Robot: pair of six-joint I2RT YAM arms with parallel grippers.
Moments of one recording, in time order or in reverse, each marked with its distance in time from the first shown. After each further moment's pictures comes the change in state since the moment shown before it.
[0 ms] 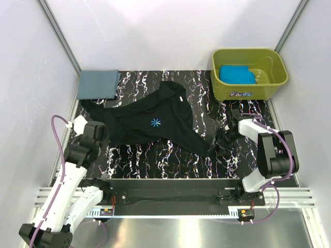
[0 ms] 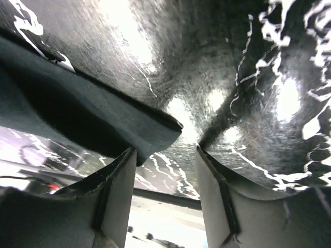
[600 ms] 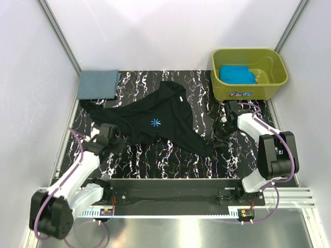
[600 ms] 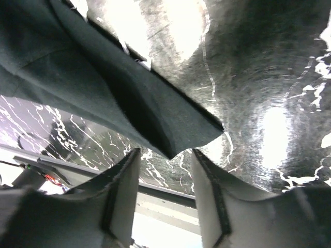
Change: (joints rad) left arm -0.013 0.234 -0.290 0.424 0.355 -0.568; right arm 0.043 -0.014 0.128 -0.044 -0.024 -0.072
